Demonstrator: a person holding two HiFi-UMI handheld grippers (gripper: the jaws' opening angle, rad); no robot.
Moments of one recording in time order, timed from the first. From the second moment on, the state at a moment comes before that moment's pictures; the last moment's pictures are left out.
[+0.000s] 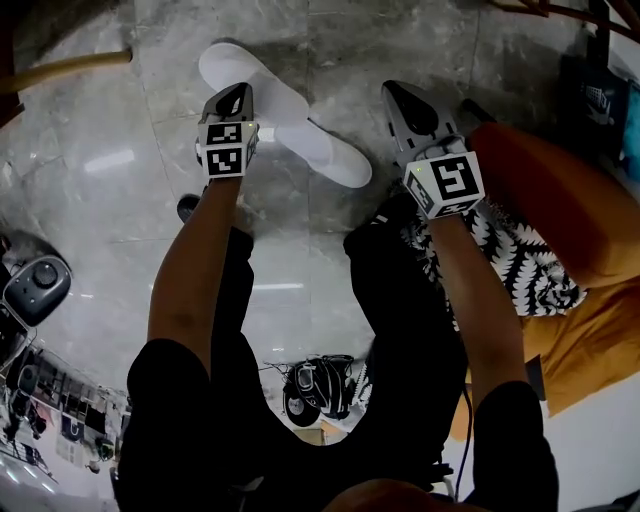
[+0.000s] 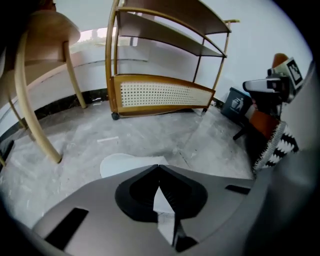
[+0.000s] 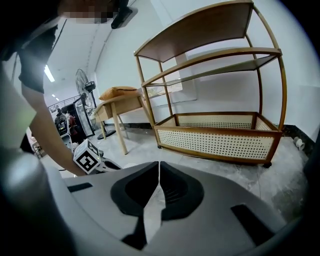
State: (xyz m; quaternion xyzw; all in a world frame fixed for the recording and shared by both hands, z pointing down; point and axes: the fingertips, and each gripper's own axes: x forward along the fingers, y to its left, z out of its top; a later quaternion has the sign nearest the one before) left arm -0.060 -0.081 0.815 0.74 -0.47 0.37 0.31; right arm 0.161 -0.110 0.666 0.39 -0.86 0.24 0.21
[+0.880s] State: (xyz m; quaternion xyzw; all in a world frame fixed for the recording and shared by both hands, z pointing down) left arm -0.087 -0.088 0.841 0.85 -0.22 0.45 0.18; right arm 0.126 -0.097 0.696 0.39 -0.87 0.22 0.22
